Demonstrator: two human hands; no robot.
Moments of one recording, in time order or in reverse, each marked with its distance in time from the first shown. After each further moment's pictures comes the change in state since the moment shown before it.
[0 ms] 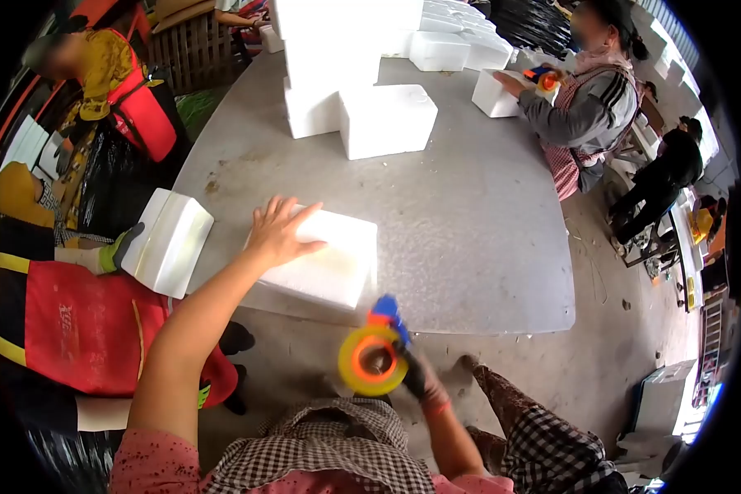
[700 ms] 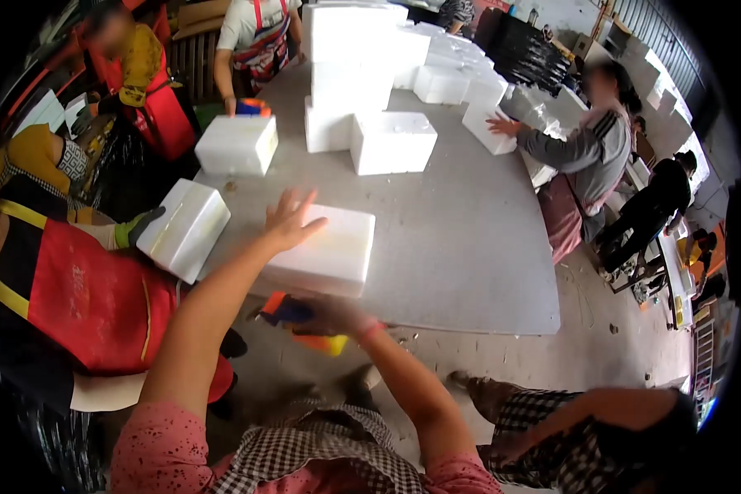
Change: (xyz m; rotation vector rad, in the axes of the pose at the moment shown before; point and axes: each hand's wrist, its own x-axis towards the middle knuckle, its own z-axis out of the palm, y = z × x) left_hand 0.001 -0.026 0.015 -0.243 0.105 -0.138; right_hand 0.098 -0.022 0.129 -1.444 -0.523 -0.410
